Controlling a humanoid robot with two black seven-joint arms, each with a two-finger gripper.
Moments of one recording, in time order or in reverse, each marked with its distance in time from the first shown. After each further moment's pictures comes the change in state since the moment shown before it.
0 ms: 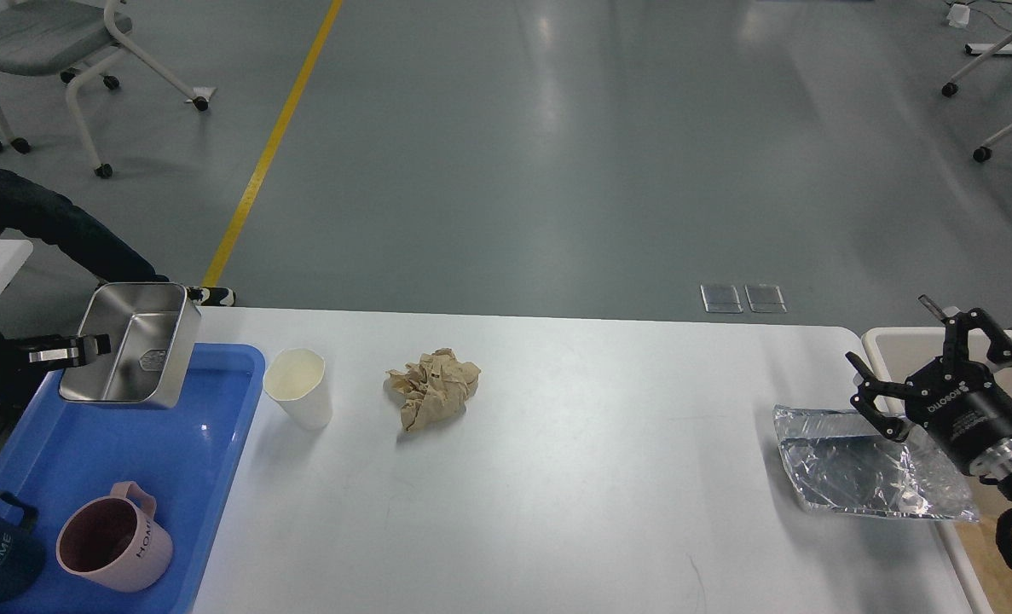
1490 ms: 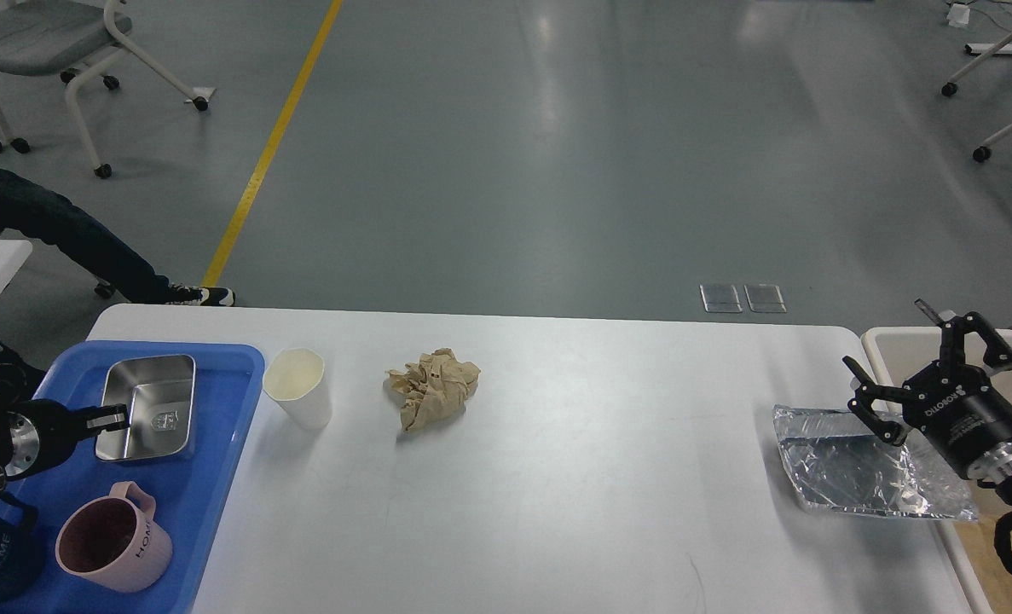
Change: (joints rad) left arm 0.179 -0.481 0.015 0.656 -0.007 0.101 0.003; right arm -0.006 0.001 -0.005 0.002 0.000 0.003 0.000
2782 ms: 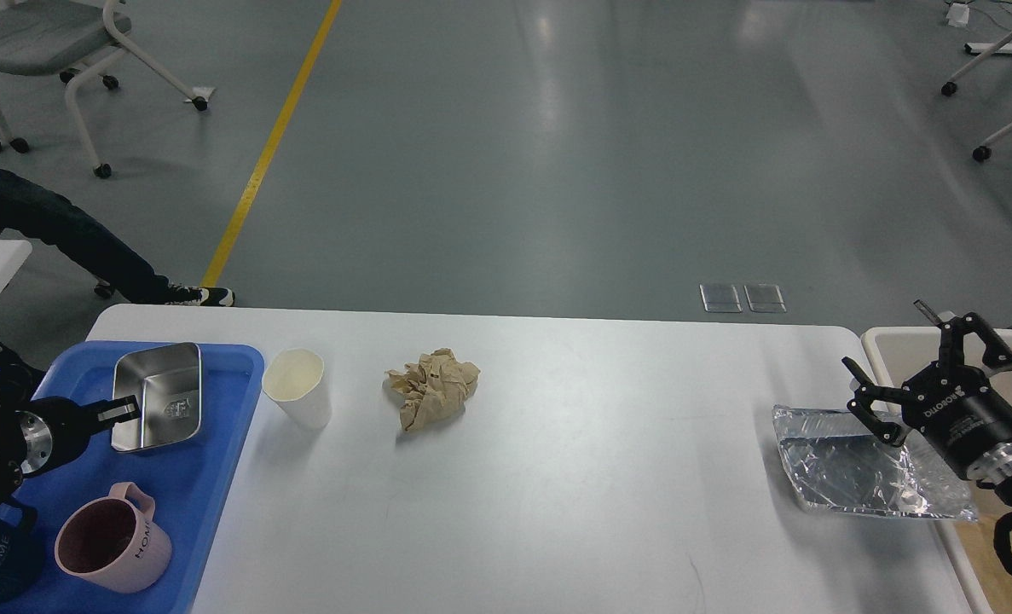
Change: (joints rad) left arm 0.001 -0.035 0.002 0.042 -0.109 0.015 -0.031; right arm -0.002 0.000 -0.002 0.000 0.000 0.000 0.000
